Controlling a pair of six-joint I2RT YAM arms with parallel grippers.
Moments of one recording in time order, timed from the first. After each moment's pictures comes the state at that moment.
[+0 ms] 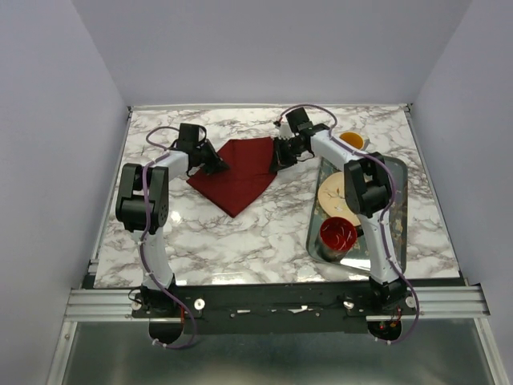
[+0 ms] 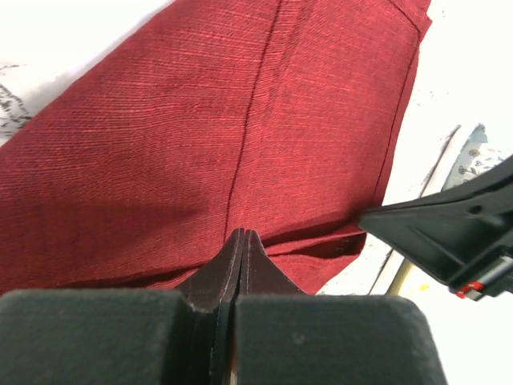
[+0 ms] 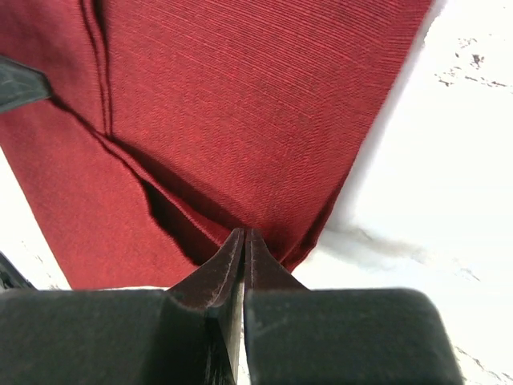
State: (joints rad) left arm -0.13 1.99 1.28 -0.15 0.44 -0.76; right arm 0.42 2.37 1.94 -0.62 -0.51 0.26
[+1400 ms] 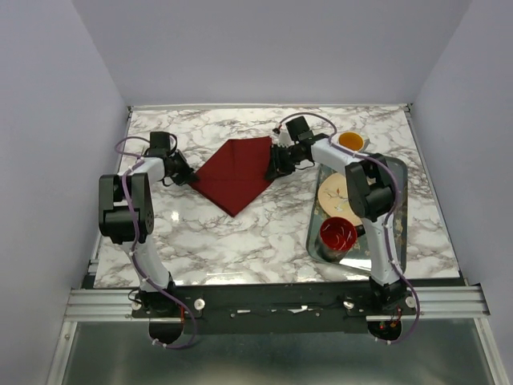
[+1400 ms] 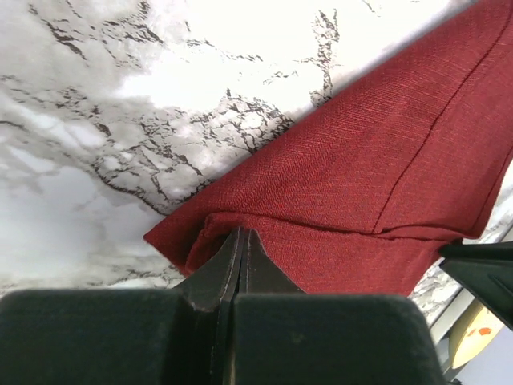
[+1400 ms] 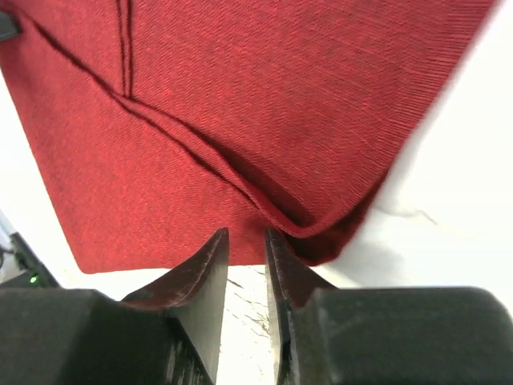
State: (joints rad) left arm 0.06 1.87 1.15 -0.27 0.33 -0.61; right arm 0.45 2.29 1.74 -0.45 -0.58 0.30
